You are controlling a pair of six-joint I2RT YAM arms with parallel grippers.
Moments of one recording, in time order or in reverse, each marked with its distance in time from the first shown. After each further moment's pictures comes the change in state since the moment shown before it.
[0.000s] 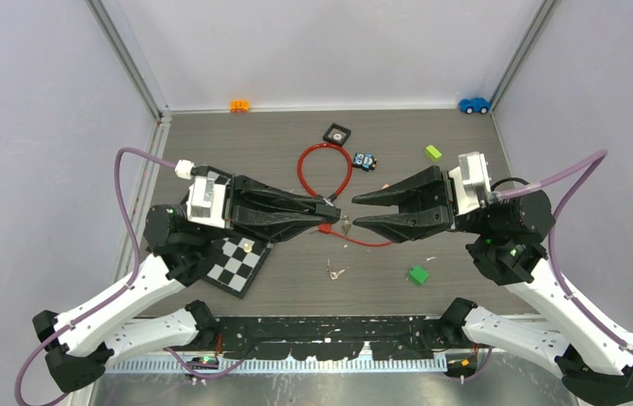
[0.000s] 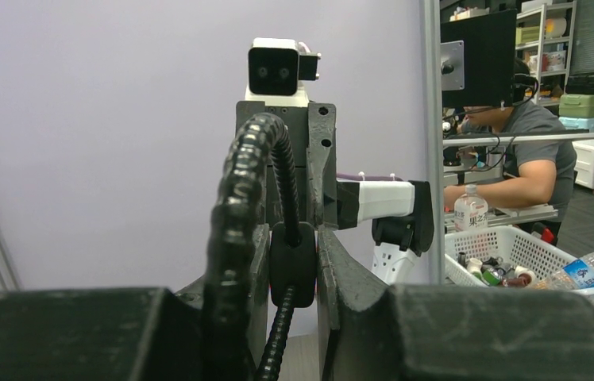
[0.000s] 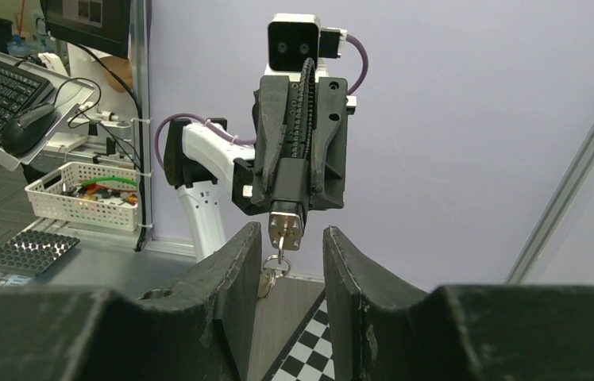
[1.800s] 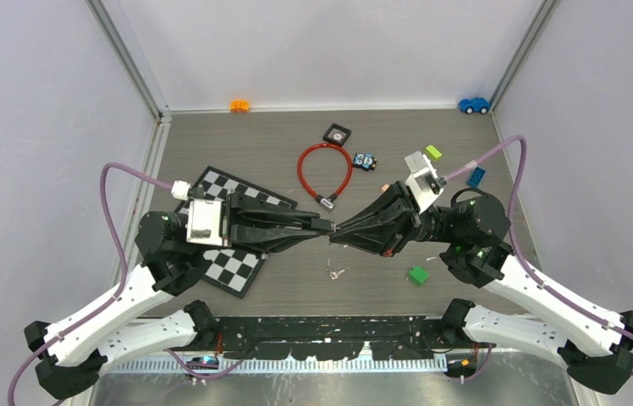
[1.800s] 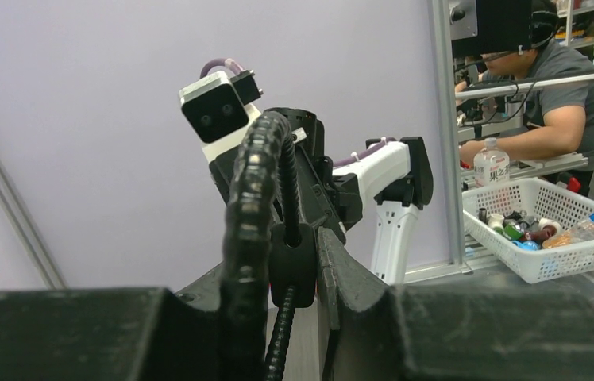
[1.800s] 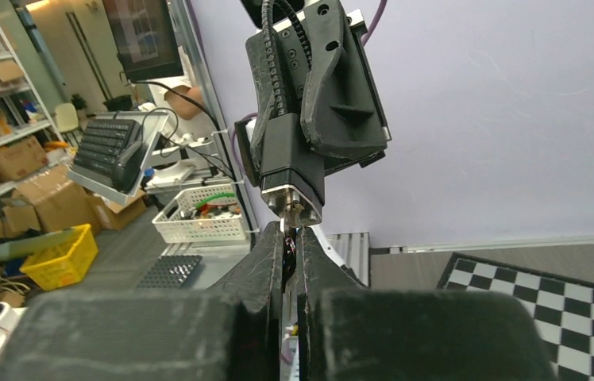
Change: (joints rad) left arm -0.007 -0.091 -0.029 -0.155 0.018 0.166; right arm 0.117 0.027 -0.161 0.103 0.081 0.290
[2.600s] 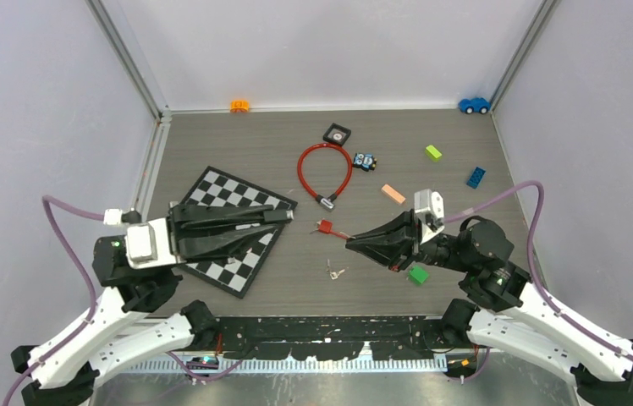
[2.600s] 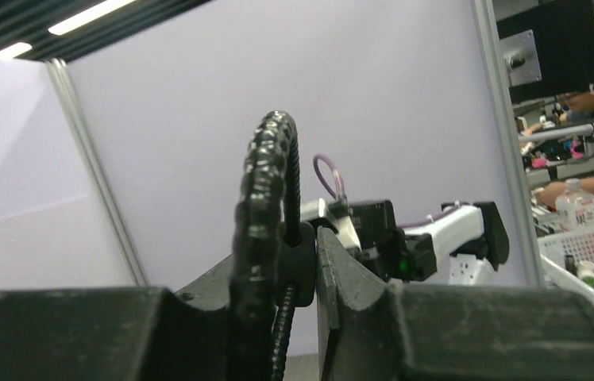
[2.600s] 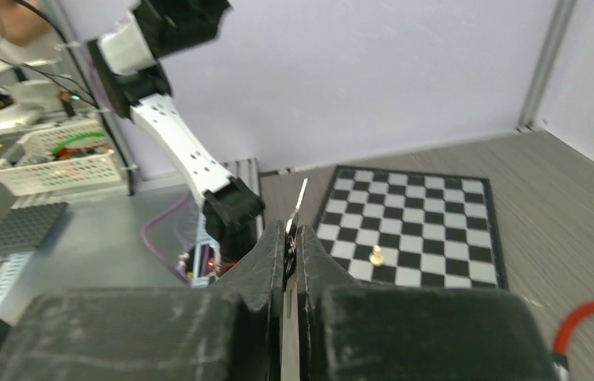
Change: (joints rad) left arm 0.006 -0.155 -0.028 -0.057 -0.128 0.095; right arm 0.005 -0.240 -0.227 -0.257 0.203 -0.285
